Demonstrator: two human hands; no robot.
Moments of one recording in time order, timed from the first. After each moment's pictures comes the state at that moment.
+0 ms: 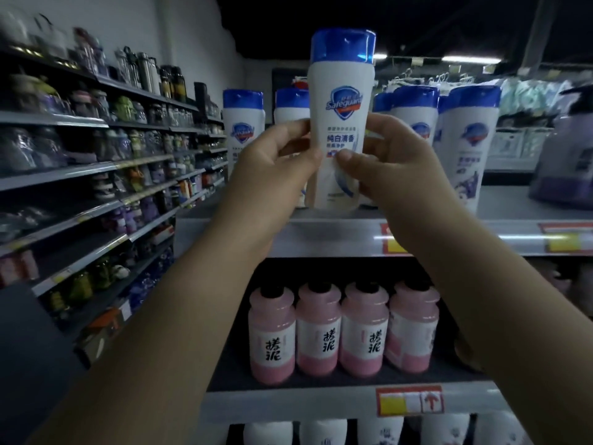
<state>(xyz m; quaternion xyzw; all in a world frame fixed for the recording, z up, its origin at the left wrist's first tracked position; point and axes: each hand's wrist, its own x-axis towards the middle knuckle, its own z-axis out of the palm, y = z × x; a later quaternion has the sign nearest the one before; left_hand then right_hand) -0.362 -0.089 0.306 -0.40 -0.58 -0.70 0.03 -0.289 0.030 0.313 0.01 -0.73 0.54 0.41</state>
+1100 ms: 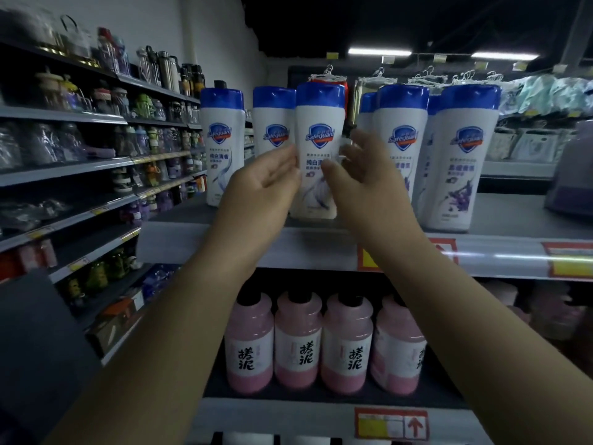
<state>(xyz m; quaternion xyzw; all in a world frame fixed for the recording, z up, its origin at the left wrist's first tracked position) -0.359 -0.050 0.294 -0.34 -0.63 -0.69 0.07 -0.308 0.061 0.302 -0.02 -0.77 0.46 0.45</state>
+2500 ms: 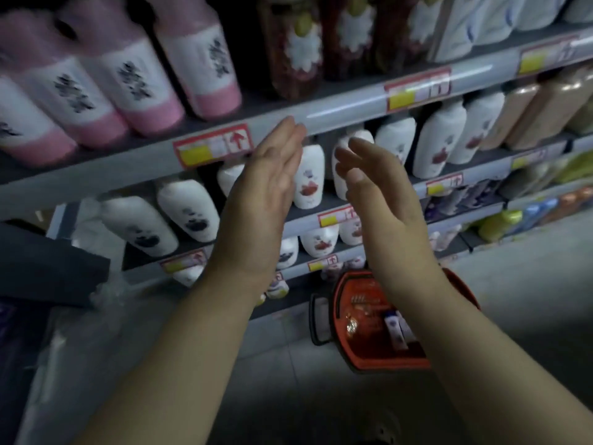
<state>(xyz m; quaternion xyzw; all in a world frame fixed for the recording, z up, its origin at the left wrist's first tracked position) -0.119 0.048 0.045 -0.30 -0.56 -0.70 -0.33 -0.012 0.122 0.030 -0.22 -0.64 0.65 0.34</state>
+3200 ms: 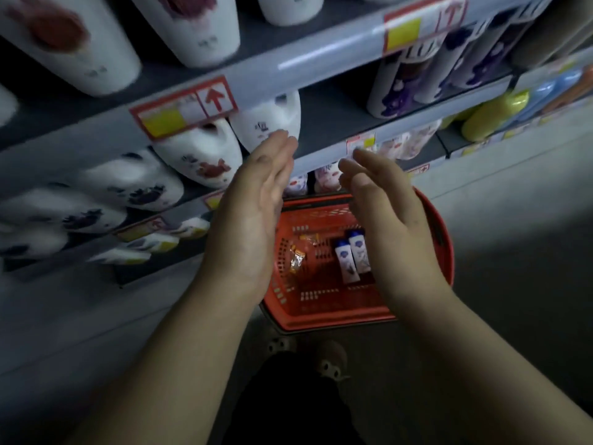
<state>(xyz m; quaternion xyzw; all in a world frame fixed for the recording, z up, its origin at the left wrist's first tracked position) -0.038 0.233 -0.249 -0.14 -0.61 -0.64 -0.45 0.073 0.298 -0.251 -0.42 -0.54 0.69 0.23</state>
